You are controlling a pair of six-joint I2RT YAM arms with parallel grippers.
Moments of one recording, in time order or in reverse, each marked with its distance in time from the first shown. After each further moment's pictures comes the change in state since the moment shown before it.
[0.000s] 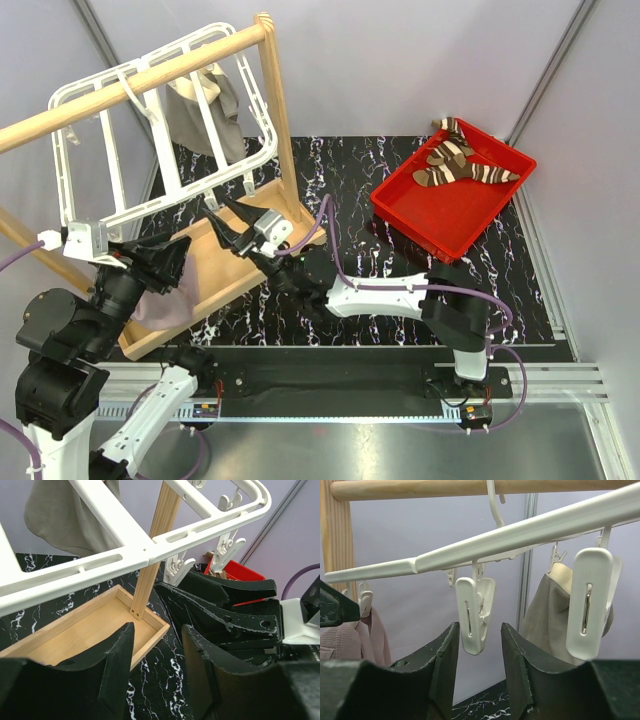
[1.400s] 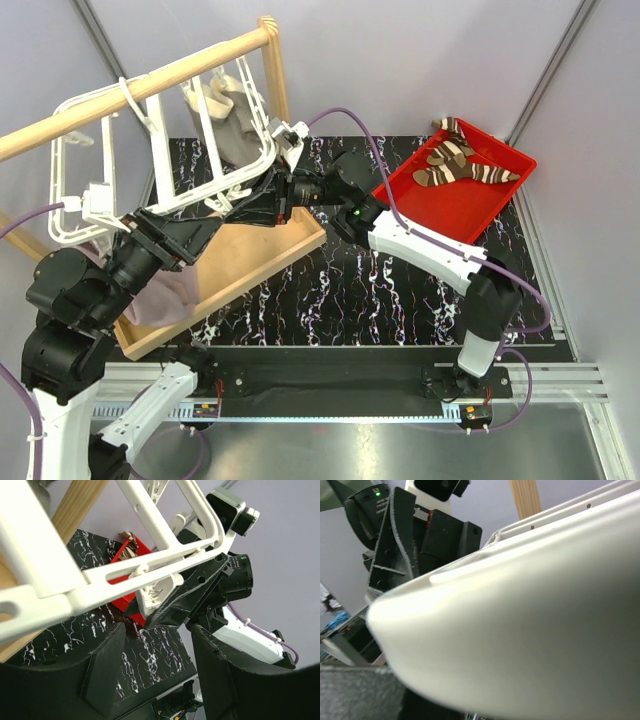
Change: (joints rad) left arm 0.000 0.163 0.090 0.050 0.224 -0.484; right arm -0.358 -0.130 0.225 -0.565 -1.148 1.047
